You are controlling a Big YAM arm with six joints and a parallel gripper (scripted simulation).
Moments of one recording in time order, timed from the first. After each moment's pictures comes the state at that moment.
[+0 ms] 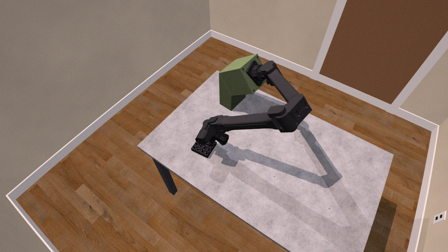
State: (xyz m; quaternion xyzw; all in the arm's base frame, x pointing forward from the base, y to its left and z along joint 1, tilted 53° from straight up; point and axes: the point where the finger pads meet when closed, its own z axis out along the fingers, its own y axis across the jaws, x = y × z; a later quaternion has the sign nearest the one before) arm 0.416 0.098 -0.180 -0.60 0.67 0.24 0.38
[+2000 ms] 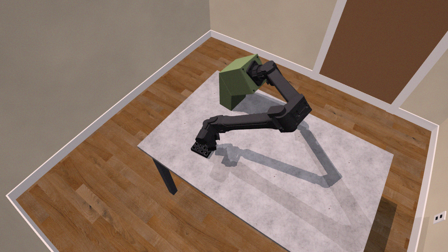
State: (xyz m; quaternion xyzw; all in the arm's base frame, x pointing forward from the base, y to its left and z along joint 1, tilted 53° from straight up) arm 0.415 0.099 -0.180 -0.25 0.86 0.38 0.24
